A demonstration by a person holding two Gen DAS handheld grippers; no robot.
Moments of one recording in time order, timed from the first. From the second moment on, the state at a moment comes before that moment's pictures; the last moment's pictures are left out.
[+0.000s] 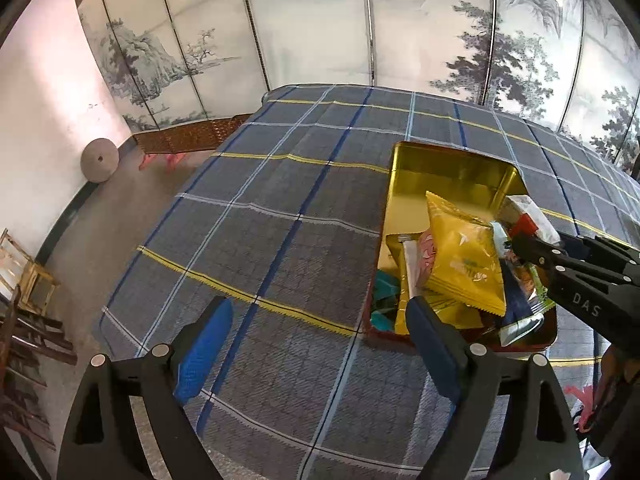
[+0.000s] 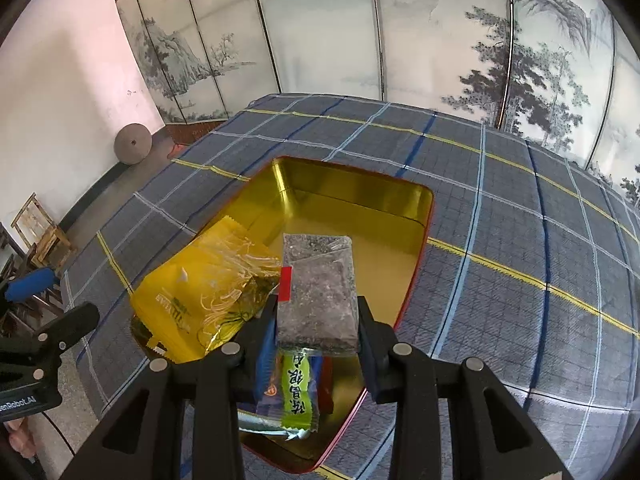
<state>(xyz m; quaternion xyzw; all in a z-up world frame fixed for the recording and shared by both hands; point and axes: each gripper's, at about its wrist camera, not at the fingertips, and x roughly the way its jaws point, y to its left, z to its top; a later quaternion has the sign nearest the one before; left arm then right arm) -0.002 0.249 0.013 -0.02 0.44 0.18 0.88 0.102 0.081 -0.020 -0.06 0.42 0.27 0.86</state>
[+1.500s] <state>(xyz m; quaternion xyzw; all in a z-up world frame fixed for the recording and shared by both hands) -0.005 0.231 0.011 -0.04 0.46 0.17 0.87 0.041 0.064 -0.006 -0.08 0.40 0.26 0.87</state>
